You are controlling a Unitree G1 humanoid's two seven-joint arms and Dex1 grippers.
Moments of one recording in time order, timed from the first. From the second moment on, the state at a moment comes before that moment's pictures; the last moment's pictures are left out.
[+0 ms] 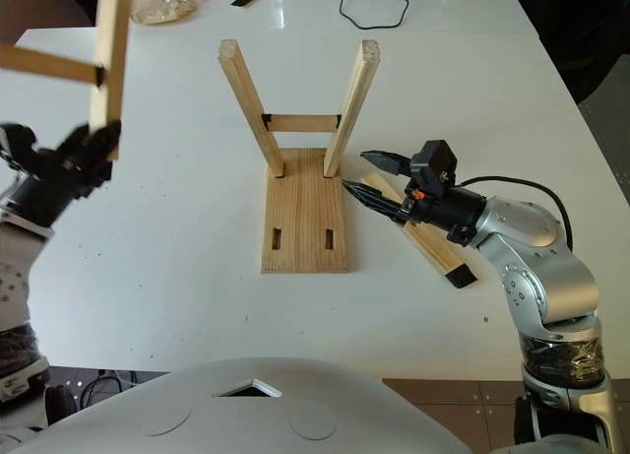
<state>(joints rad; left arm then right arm) -0.01 0.51 0.52 -0.37 -0.94 0.62 -0.50 0.02 -0.67 -0.12 -0.53 0.65 0.51 0.84</state>
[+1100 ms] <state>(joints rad) -0.18 0.71 0.10 -0.68 -1.15 0.71 -0.82 -0.51 -0.74 -0.07 -0.43 1.21 0.87 1.05</state>
